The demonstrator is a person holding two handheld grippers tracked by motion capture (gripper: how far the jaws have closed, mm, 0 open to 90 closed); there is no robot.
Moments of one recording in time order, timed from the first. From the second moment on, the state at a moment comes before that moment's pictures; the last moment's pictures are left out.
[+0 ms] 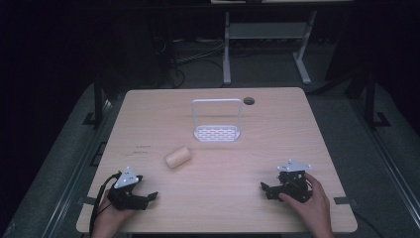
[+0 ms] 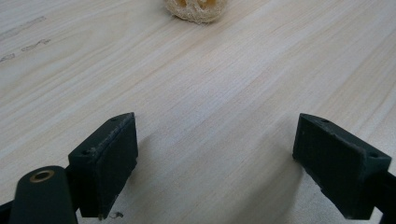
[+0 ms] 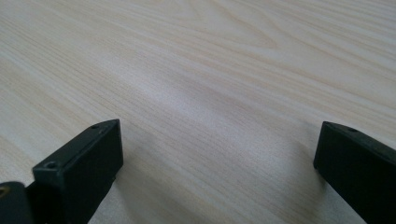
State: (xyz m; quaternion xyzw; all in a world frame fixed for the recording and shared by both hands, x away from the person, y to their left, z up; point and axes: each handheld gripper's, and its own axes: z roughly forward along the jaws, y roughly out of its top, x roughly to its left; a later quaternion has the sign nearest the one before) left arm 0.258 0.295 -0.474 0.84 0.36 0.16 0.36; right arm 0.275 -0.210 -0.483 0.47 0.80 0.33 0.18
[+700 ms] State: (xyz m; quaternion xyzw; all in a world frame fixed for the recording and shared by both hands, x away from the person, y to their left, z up) left arm 0.257 0.294 -0.474 0.85 0.36 0.16 0.36; right arm 0.276 -0.210 -0.483 0.47 0.80 0.33 0.18
